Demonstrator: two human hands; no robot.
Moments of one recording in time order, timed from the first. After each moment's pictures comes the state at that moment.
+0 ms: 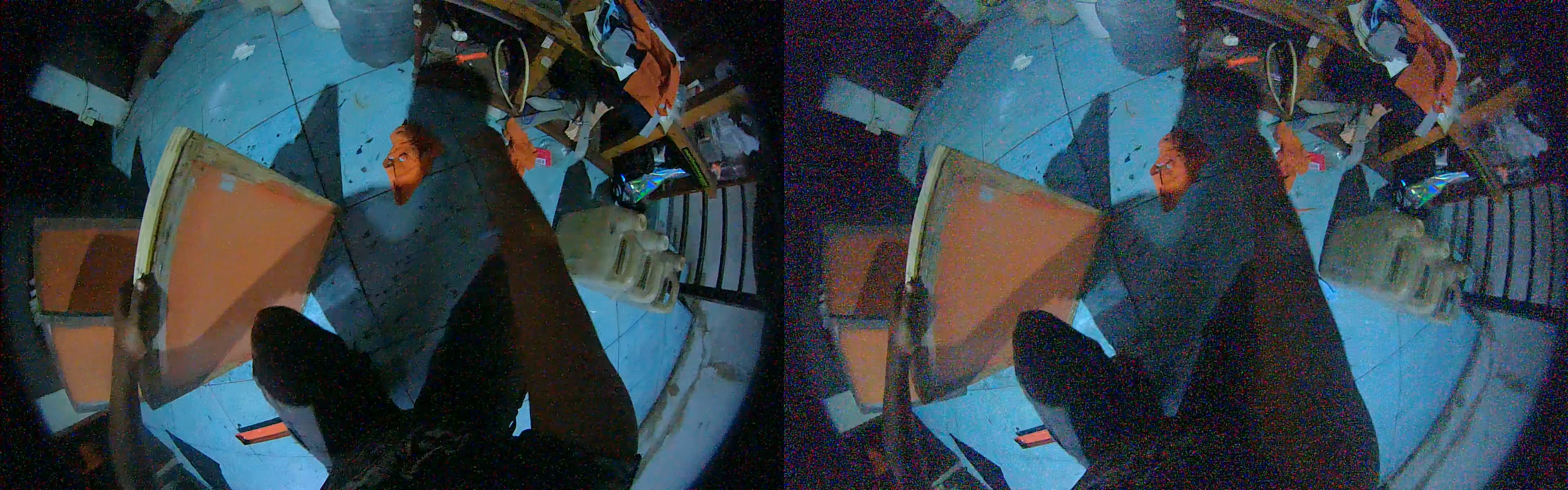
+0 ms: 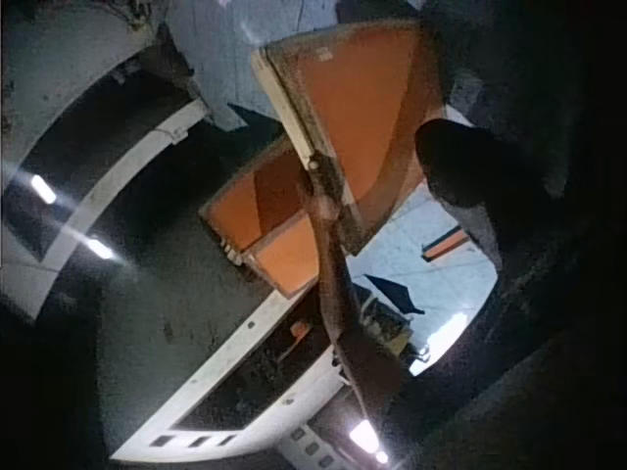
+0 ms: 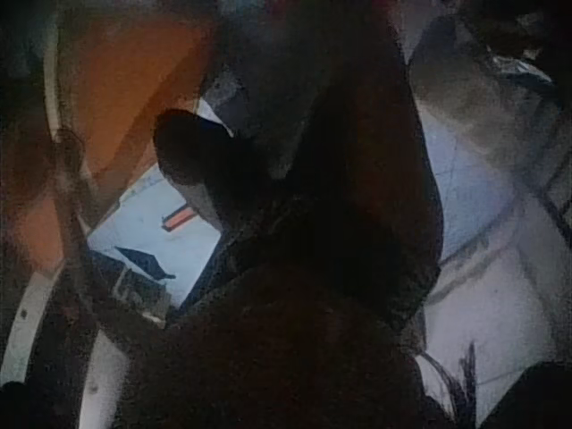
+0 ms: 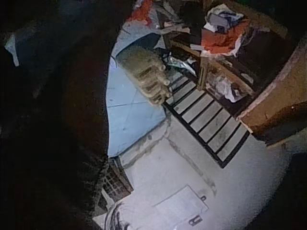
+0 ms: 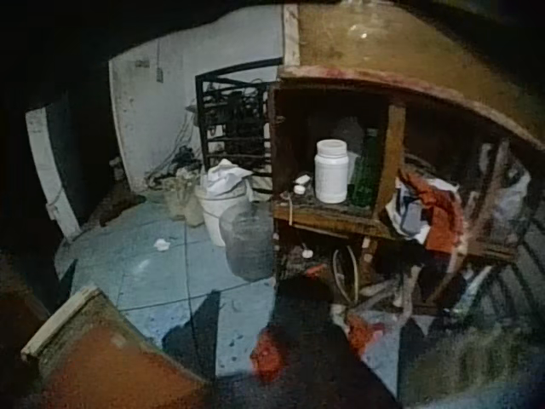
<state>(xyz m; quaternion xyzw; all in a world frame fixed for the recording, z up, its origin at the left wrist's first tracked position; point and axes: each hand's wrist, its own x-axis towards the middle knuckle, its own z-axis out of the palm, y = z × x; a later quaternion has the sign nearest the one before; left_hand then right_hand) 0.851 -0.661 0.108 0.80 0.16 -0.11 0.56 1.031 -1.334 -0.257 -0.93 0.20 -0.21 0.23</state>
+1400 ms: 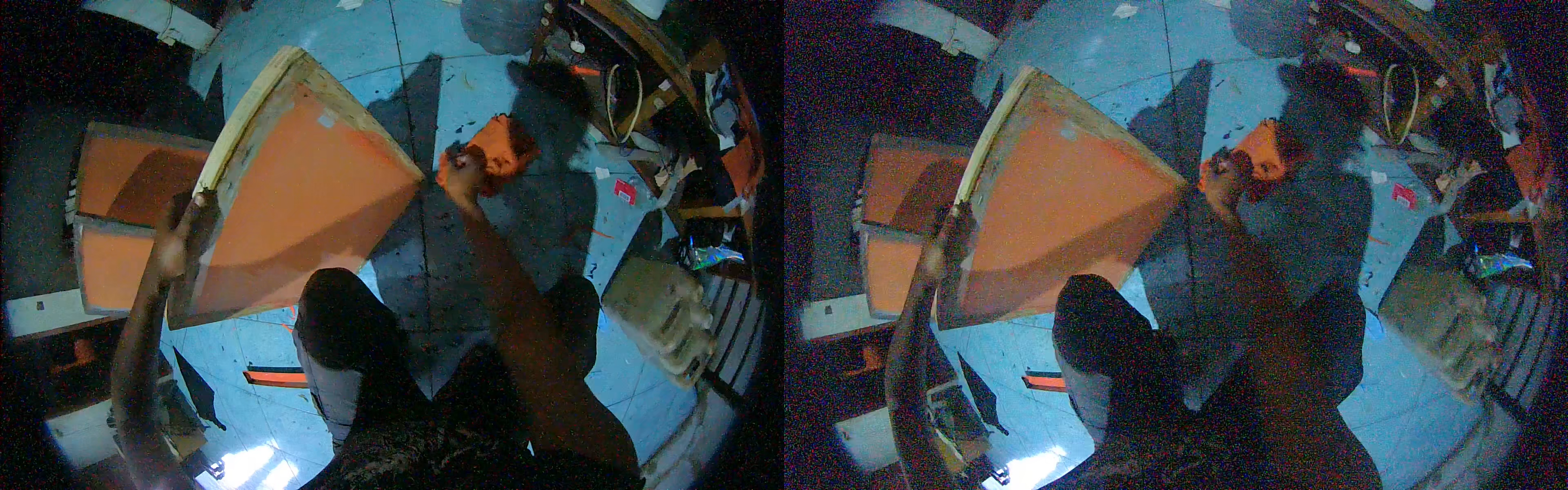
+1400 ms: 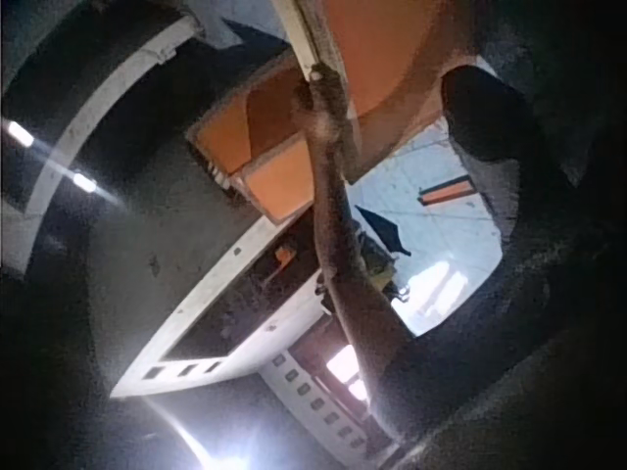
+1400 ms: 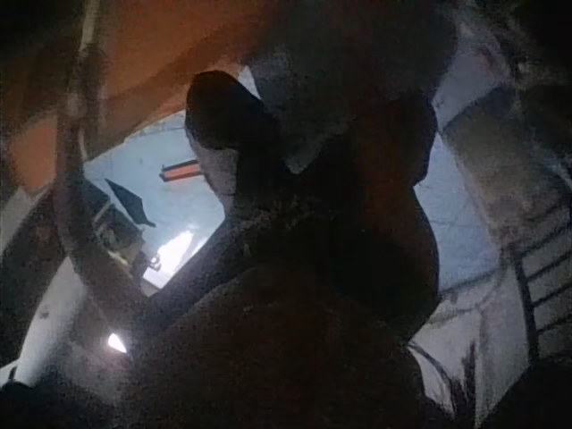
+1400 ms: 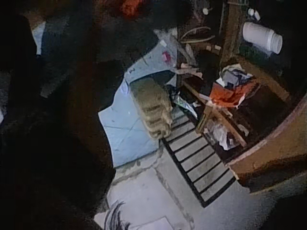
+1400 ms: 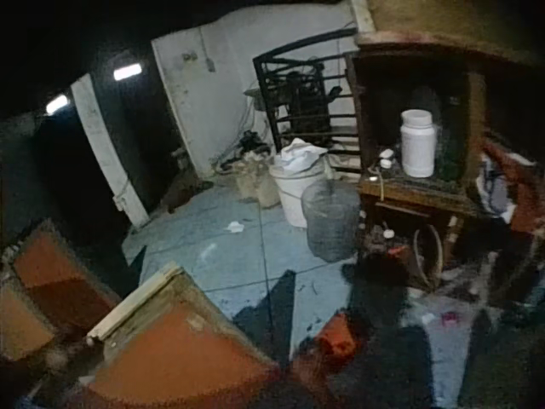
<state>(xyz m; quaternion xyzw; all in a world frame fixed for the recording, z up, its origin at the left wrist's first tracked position) 0.860 -0.680 0.136 0.90 0.20 -0.11 0.38 1.004 -1.016 -0.249 -0.80 0.13 -0.12 0.57</state>
